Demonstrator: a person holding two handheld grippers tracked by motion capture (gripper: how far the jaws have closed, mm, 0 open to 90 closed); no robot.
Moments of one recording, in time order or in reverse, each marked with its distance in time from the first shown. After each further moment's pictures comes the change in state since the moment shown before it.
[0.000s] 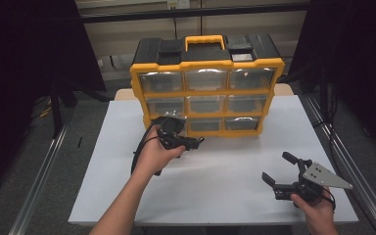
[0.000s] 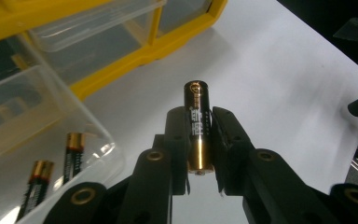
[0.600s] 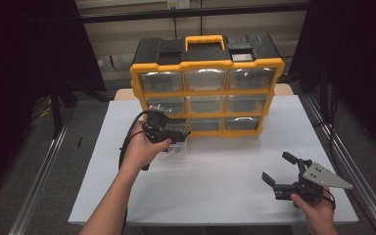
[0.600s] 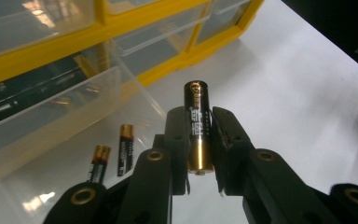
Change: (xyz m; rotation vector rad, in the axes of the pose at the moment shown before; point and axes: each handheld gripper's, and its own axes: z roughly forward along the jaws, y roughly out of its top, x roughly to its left) left arm 0.024 0.000 -0.026 -0.019 0.060 -0.037; right arm 0.000 0.000 0.000 -0.001 -0.003 -0.002
